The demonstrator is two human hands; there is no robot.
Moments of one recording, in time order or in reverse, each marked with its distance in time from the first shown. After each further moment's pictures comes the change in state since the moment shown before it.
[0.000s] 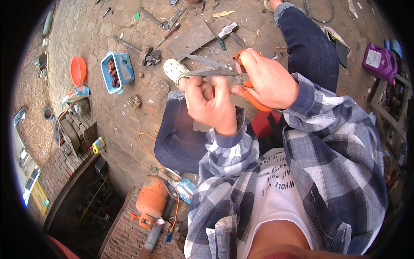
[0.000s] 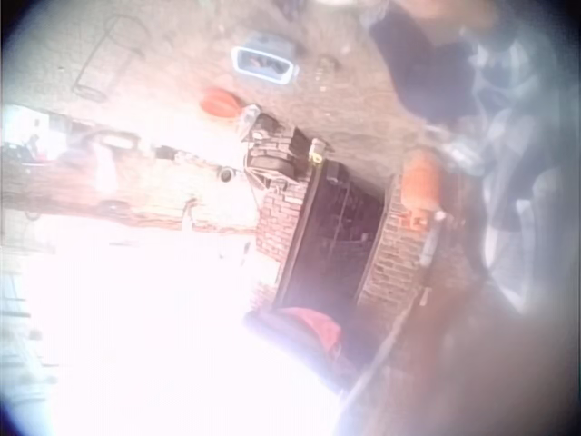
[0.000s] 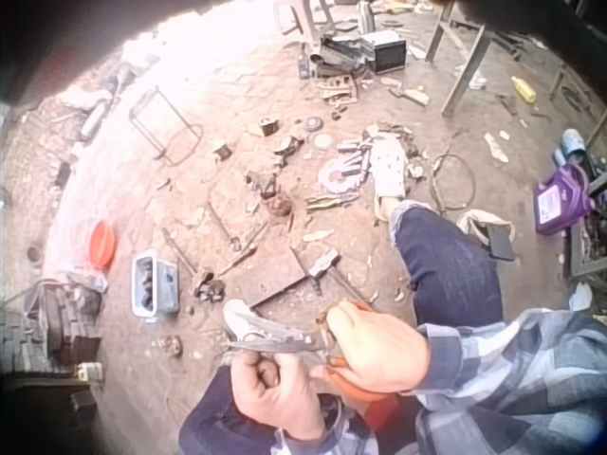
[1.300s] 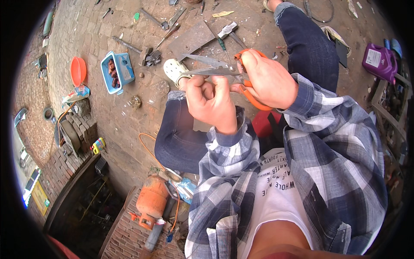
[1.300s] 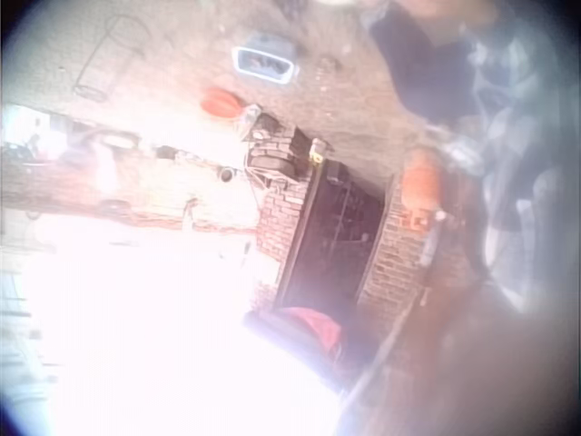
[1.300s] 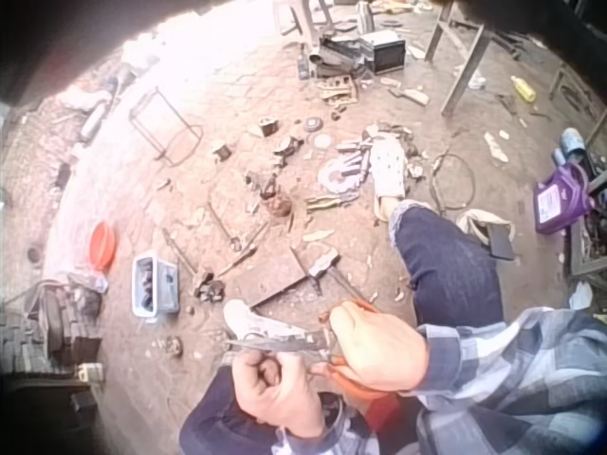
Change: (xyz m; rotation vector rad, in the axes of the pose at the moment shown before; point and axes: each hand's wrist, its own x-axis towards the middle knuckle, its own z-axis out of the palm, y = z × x) left_hand -0.002 -0.005 0.000 -0.052 -0.035 -0.028; right_hand -0.001 -0.001 0.003 -0.065 0.002 0.060
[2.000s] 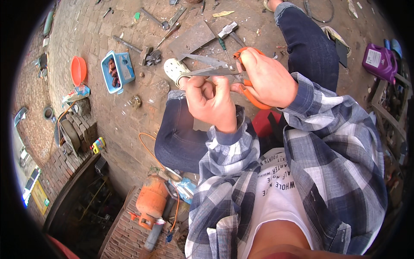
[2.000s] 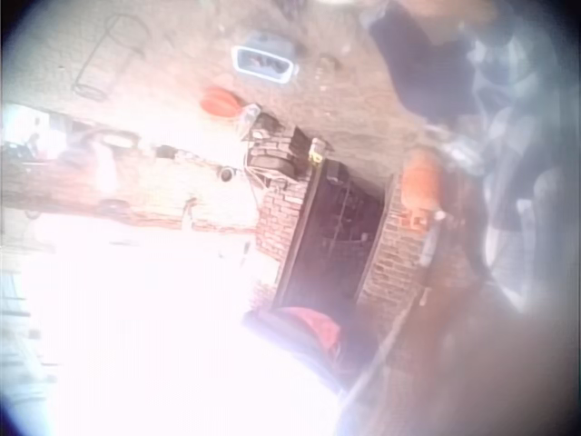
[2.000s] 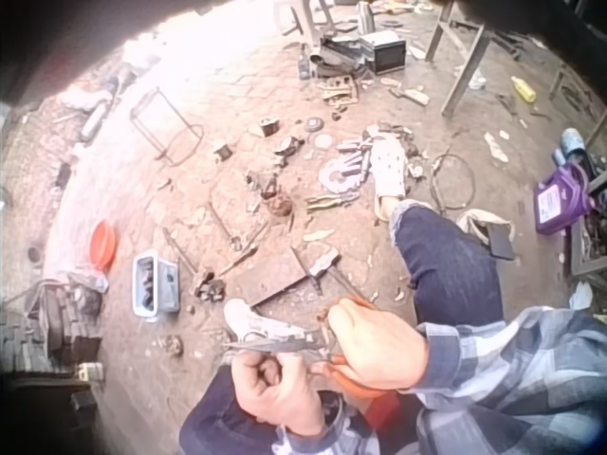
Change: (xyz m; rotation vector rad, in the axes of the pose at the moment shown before) left_hand 0.000 -0.002 -0.001 -0.039 -0.002 0.043; right_hand 0.001 0.002 0.001 -0.001 0.021 -0.052
